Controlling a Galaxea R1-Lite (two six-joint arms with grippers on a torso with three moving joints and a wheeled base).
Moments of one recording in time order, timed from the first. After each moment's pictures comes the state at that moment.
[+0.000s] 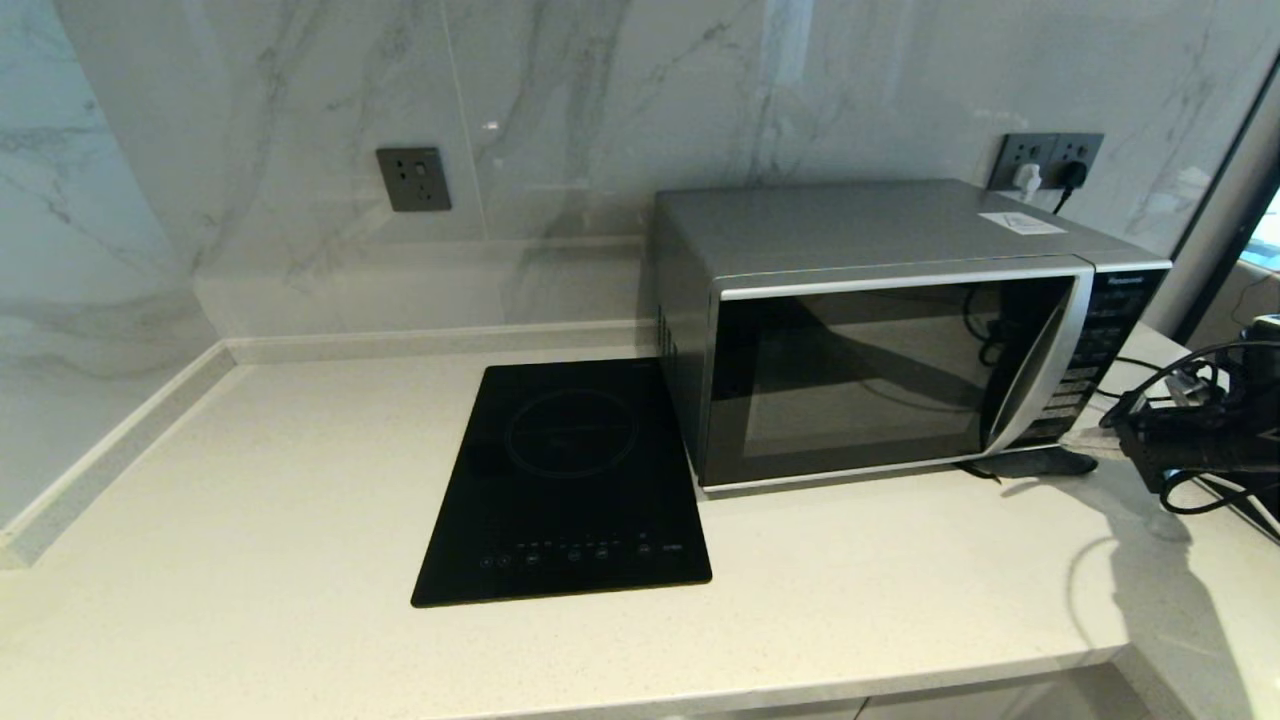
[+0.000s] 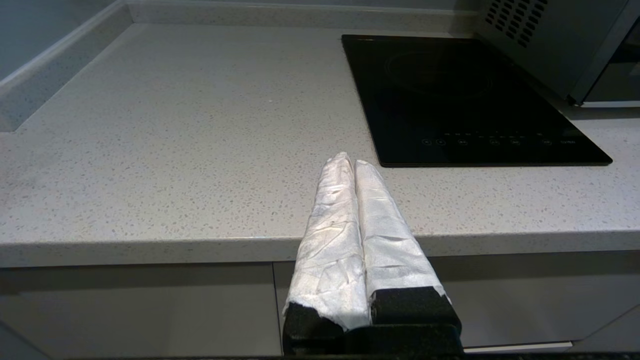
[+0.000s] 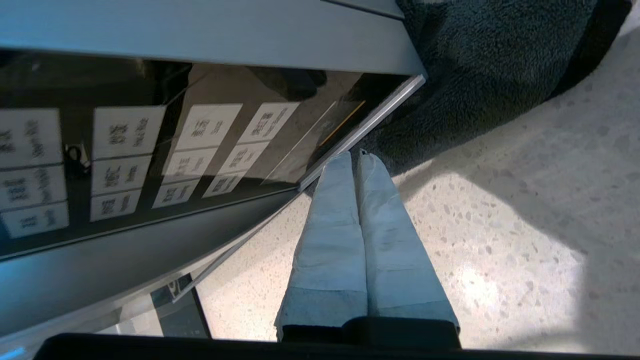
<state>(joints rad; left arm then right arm) 0.00 0.00 0.00 -0.01 0.02 -0.07 -0.51 2.32 -1.63 0.15 0.71 0.52</state>
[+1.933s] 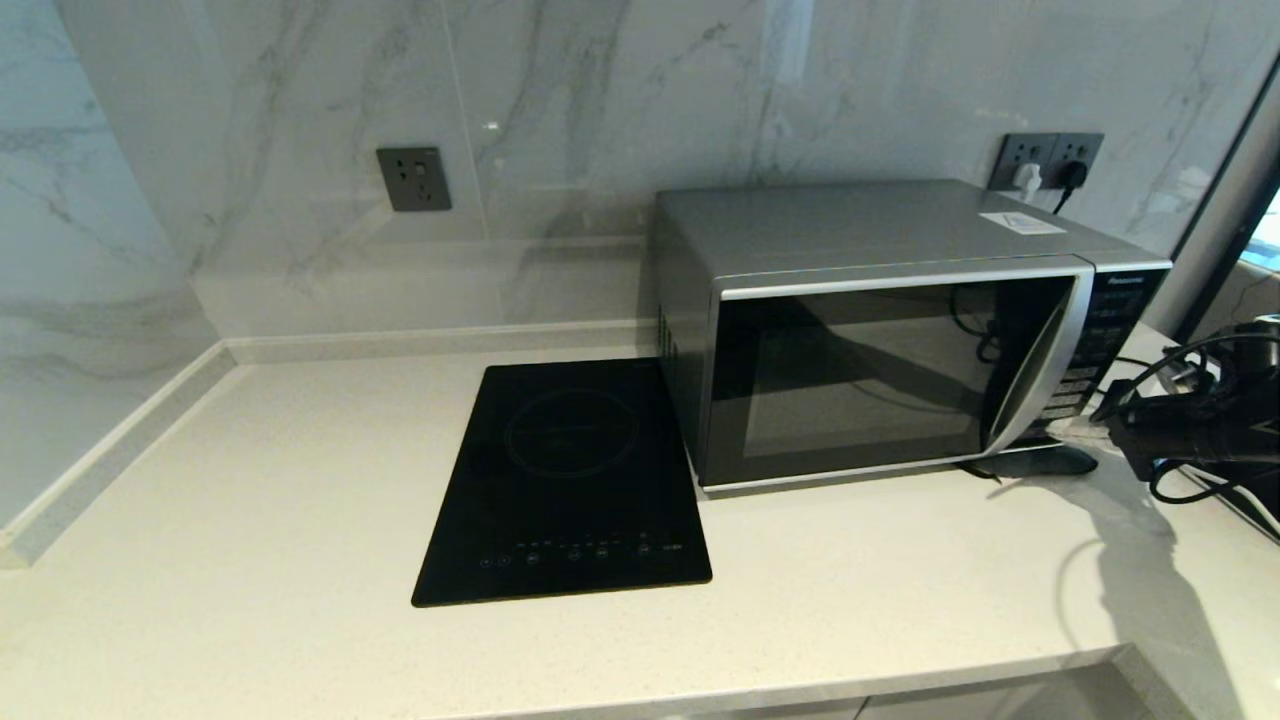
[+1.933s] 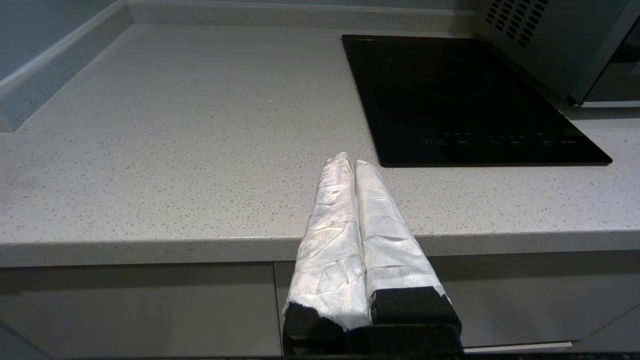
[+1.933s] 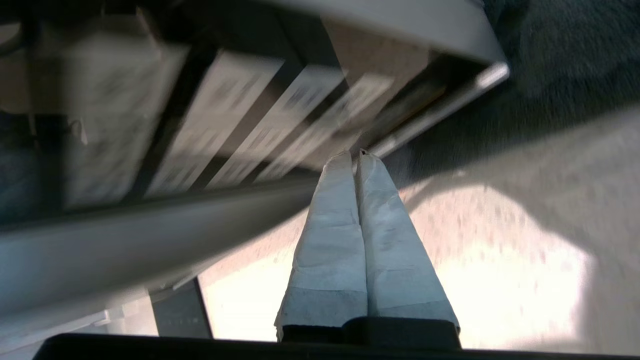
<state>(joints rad) 0.00 0.00 0.00 -0.01 0.02 -0.07 -0.48 2.25 -1.57 0.11 0.71 0.50</state>
